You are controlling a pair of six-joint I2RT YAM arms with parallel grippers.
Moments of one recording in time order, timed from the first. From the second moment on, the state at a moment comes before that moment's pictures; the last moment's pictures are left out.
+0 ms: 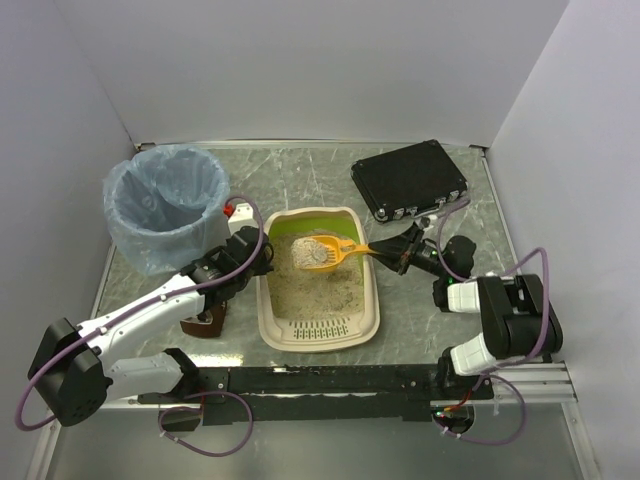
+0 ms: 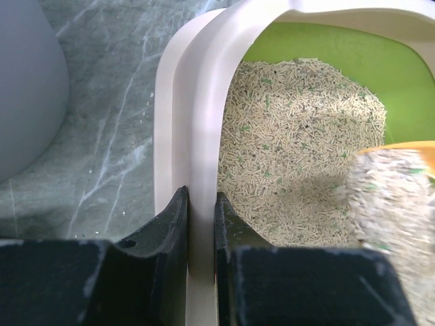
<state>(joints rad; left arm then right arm) -0.74 1.14 0.77 -0.30 -0.45 -0.69 0.04 1.50 0.30 1.19 -1.02 1.74</state>
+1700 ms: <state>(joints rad) -0.74 1.14 0.75 -0.24 -0.43 -0.68 0.03 1.36 0.26 1.22 -1.00 1.69</state>
